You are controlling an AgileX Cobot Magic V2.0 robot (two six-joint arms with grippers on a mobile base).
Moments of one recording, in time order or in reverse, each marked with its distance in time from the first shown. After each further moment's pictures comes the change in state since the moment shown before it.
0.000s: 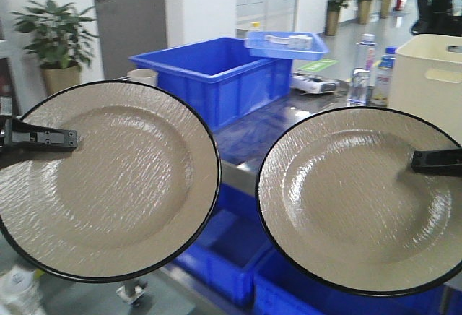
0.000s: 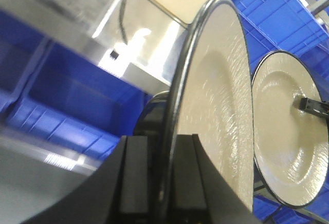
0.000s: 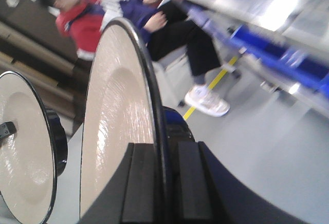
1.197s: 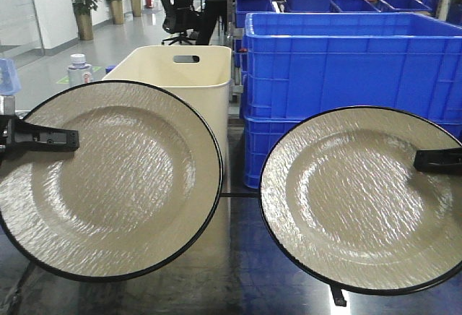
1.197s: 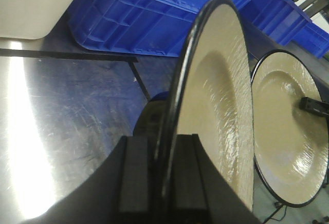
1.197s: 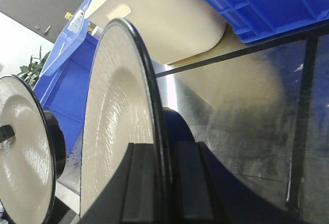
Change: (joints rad) left arm 0.000 0.001 0.000 -0.001 -0.008 0.000; right arm 0.000 0.000 0.000 0.000 -0.007 0.000
